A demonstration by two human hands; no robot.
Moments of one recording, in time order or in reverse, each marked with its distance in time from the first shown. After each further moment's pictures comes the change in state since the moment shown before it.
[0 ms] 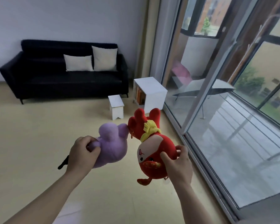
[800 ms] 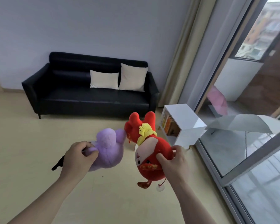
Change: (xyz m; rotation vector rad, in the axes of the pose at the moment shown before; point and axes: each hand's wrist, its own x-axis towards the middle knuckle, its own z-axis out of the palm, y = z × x) left_hand 0.452 -0.145 -0.067 -0.025 0.135 -0.095; right_hand 0.261 -0.285 0.358 -0.054 -0.139 -0.170
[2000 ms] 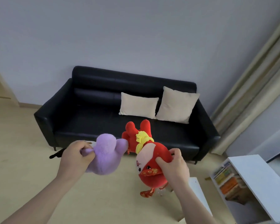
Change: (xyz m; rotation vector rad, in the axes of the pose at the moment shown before) left_hand 0.717 -0.220 -0.056 0.089 0.076 -0.068; right_hand 0.444 -0.374 0.520 -0.175 -0.185 0.003
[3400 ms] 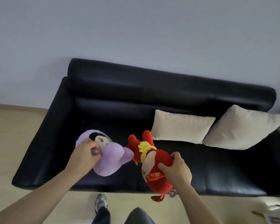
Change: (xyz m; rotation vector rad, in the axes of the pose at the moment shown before) left_hand 0.692 -0.244 0.084 0.225 -0.451 -0.034; right_hand 0.477 -0.338 0.415 -0.327 -0.223 0.173
